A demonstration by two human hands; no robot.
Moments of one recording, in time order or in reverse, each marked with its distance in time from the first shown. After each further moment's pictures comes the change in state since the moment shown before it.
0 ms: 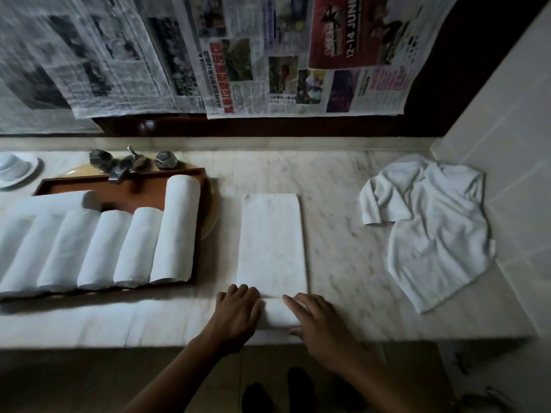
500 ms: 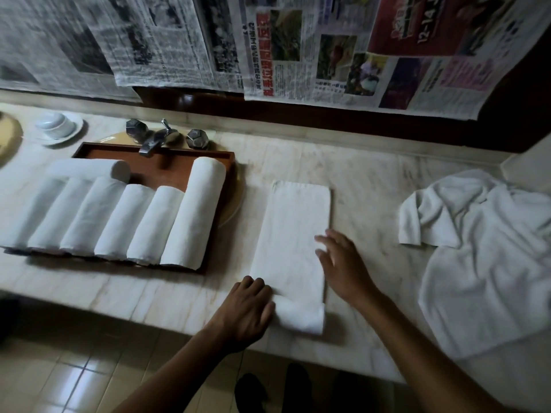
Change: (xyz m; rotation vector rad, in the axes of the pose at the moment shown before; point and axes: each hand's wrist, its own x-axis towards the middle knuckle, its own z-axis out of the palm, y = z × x) left_hand 0.016 0.005 0.005 0.016 0.160 0.082; right_hand 0.133 0.071 -0.043 0.355 0.180 0.180
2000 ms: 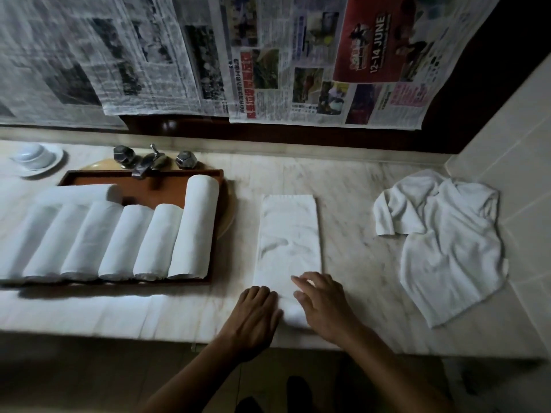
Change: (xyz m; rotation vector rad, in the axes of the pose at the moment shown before) left_hand -0.028 0.011 -0.017 0.005 0.021 0.147; right_hand -0.097 -0.069 0.014 -0.290 -0.168 -0.023
